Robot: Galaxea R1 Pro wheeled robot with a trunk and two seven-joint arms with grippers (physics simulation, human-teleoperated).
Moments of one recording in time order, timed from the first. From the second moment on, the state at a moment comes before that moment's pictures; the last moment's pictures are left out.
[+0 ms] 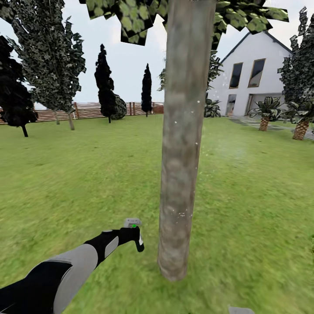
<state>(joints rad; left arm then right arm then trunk) -0.93 -0.09 -0.06 -0.03 0.08 0.06 -0.35 -0.44 -0.02 -0.02 0.05 0.03 -0.33 -0.28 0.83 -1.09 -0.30</state>
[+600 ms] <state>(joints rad) -0.93 -0.09 -0.06 -0.03 0.08 0.06 -0.39 -0.44 -0.02 -0.02 0.05 0.03 -0.33 -0.28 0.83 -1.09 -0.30</state>
